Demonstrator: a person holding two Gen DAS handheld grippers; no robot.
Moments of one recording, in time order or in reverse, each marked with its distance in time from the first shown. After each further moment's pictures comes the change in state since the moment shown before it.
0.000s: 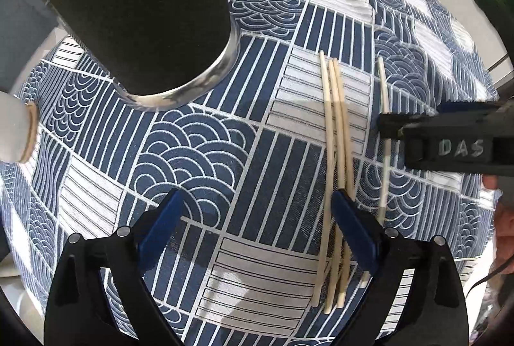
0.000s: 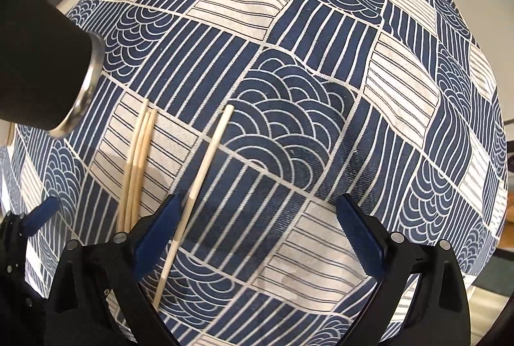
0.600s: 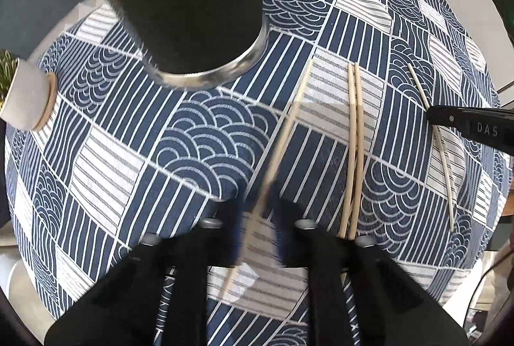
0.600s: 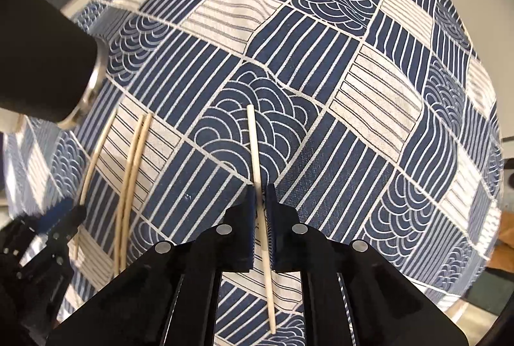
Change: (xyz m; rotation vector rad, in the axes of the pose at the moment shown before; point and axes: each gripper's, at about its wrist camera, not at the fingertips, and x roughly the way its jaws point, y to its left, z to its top) left arm -0.008 0.016 -0.008 -0.117 0.034 -0.008; right arm -0.020 -0.037 0.007 -0.040 -0.017 0.067
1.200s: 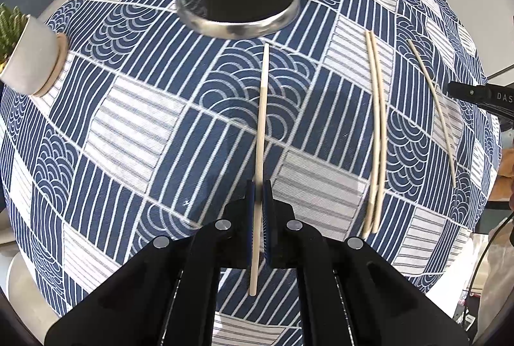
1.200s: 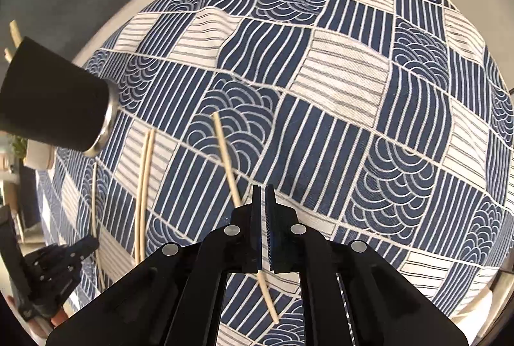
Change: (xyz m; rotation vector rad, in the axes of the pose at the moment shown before) left arm -0.013 0.053 -0.038 0.006 0.069 -0.057; right arm -0.023 -0.045 -0.038 0.156 -0.087 0.141
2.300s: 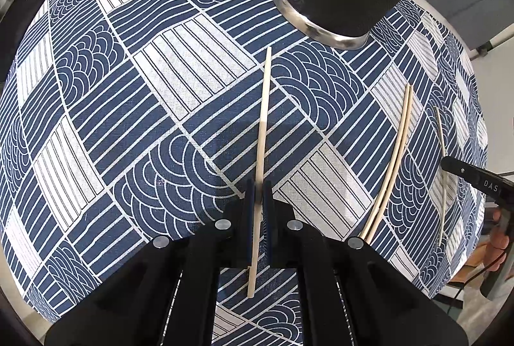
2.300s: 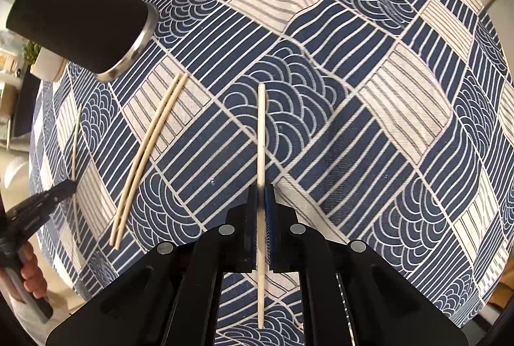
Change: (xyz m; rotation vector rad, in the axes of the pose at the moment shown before) left arm -0.024 0.039 -0.058 -0.422 -0.081 -0.027; right arm 0.009 0.013 -0.030 -0.344 0.123 0.018
